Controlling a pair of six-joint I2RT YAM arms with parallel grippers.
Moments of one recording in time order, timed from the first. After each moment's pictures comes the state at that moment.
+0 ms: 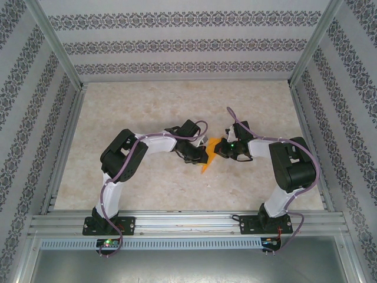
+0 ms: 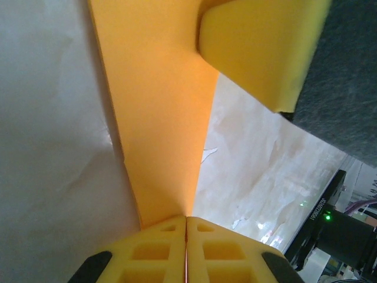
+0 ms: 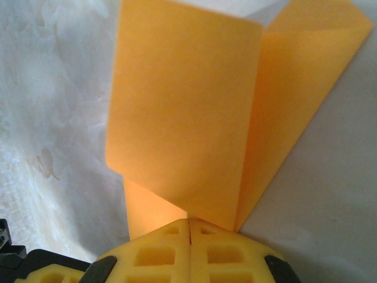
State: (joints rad) left arm -0.69 2.10 1.33 -0.35 0.67 -0.62; right arm 0.24 1.73 0.75 -0.08 -0.55 0.62
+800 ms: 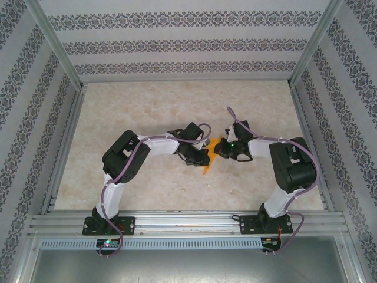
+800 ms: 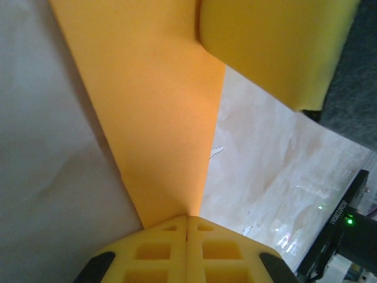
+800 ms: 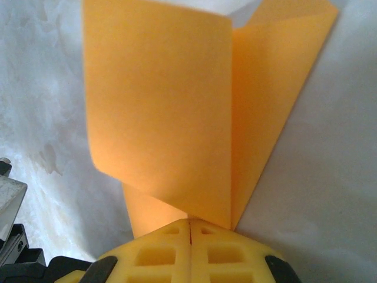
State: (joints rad) left arm -0.73 2.11 1.33 -0.35 0.60 -0.60; right arm 0.24 1.71 0.76 -0.10 -0.57 0.62
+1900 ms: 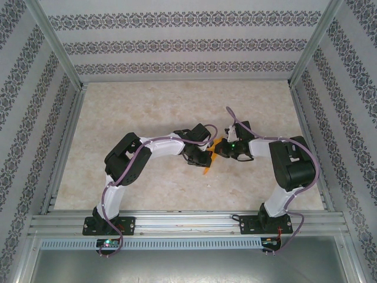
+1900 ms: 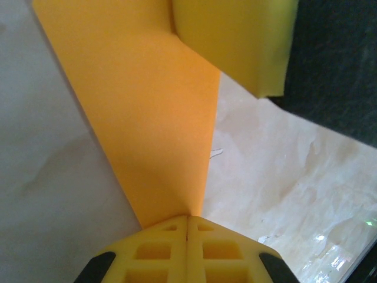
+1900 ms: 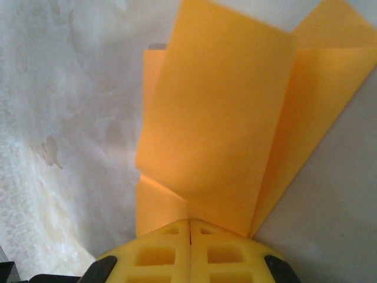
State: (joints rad) left arm -0.78 2.11 1.42 -0.48 0.43 -0.56; right arm 0.21 1.74 0.75 -0.06 -0.60 0.54
